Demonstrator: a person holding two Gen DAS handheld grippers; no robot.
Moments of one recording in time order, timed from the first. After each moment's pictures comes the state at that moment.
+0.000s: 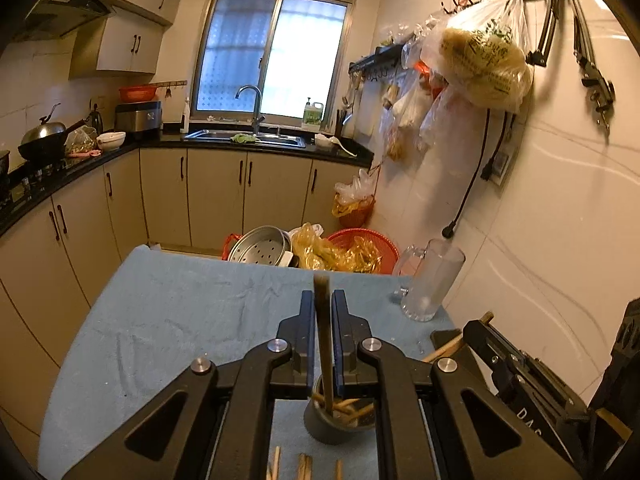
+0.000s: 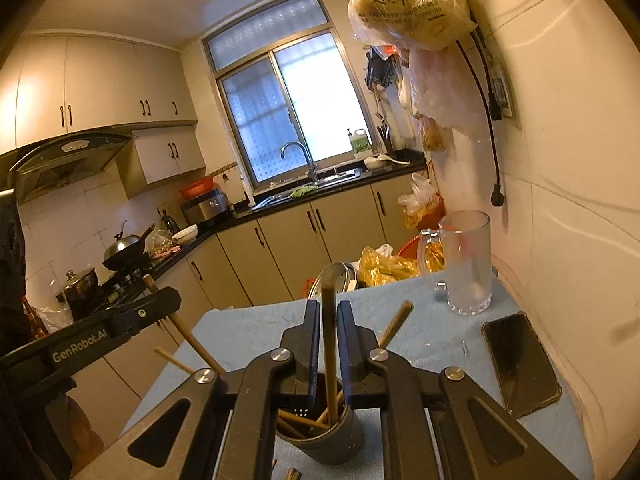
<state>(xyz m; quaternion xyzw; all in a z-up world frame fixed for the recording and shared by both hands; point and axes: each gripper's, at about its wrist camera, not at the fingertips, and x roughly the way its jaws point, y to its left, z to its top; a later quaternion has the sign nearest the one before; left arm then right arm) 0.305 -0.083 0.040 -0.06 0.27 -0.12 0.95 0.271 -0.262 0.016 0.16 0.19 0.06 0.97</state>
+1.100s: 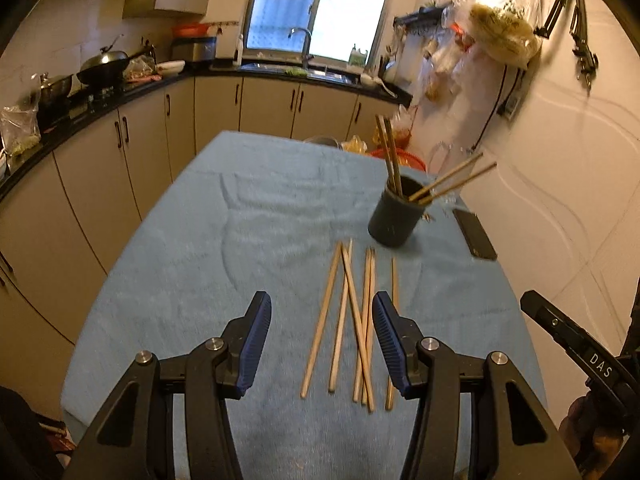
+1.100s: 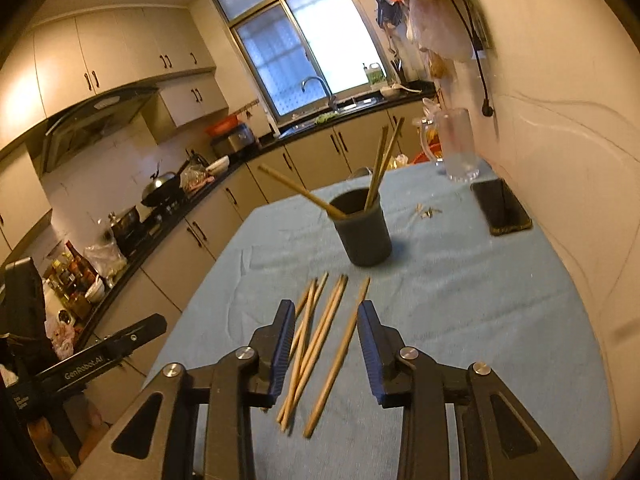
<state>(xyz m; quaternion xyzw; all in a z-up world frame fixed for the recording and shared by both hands) 0.095 0.008 -0.021 -0.08 0.38 -0.07 0.92 0.063 -0.232 -0.021 0.18 0.31 0.12 0.93</state>
